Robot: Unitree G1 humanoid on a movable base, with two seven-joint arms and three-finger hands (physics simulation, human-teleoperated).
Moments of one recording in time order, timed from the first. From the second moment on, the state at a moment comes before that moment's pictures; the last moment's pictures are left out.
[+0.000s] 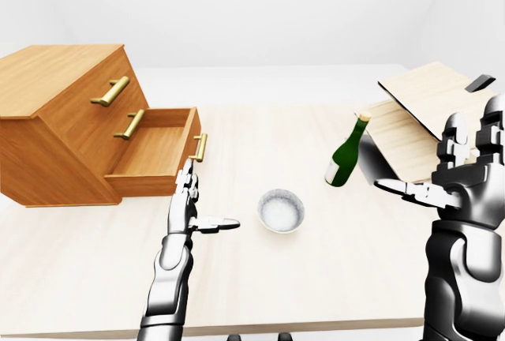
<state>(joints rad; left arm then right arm) -0.02 0.02 0.05 0.04 -0.05 0.00 -0.04 -0.02 -0.13 -0.41 -0.56 0.26 0.09 -0.05</state>
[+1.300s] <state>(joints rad) -0.63 0.18 0.12 1.10 -0.04 -0.09 0.09 0.00 -0.12 -0.41 -0.57 0.30 0.09 -0.03</state>
